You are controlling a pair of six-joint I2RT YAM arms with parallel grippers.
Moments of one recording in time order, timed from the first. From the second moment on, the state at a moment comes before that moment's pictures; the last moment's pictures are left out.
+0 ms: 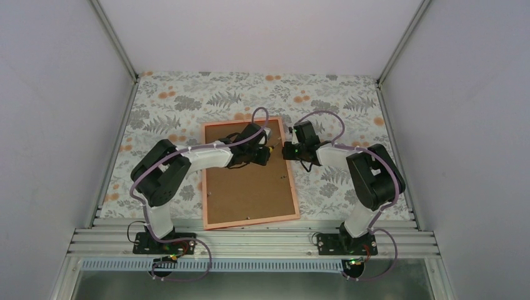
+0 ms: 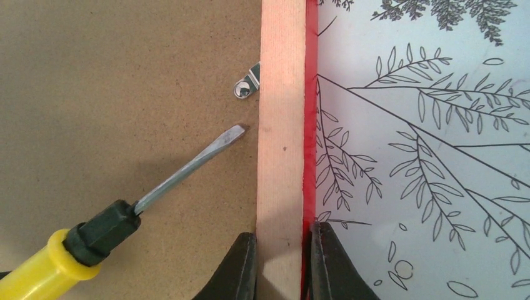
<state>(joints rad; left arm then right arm) -0.78 1.84 1.09 -0.13 0.09 -0.44 0.46 1.73 0.83 -0.04 -0.17 0.44</state>
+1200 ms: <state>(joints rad) -0.78 1.89 1.12 -0.09 0.01 -0.54 0.46 1.72 0.81 0.00 -0.17 0.46</state>
